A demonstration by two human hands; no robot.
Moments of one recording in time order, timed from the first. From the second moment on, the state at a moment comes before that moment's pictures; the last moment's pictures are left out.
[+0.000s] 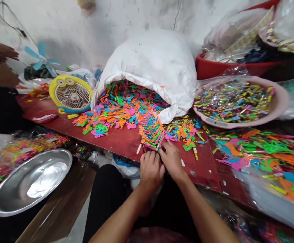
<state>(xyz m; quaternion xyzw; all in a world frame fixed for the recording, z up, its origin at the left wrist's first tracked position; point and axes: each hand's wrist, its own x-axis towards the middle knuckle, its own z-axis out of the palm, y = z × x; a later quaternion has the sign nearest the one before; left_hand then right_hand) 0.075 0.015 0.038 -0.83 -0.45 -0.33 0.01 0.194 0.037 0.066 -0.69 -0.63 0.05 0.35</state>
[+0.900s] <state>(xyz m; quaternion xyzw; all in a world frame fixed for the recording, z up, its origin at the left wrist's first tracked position) 0.070 0.031 0.043 -0.85 -0.44 -0.28 0.01 0.201 0.046 0.076 -0.64 -0.58 0.10 0.50</state>
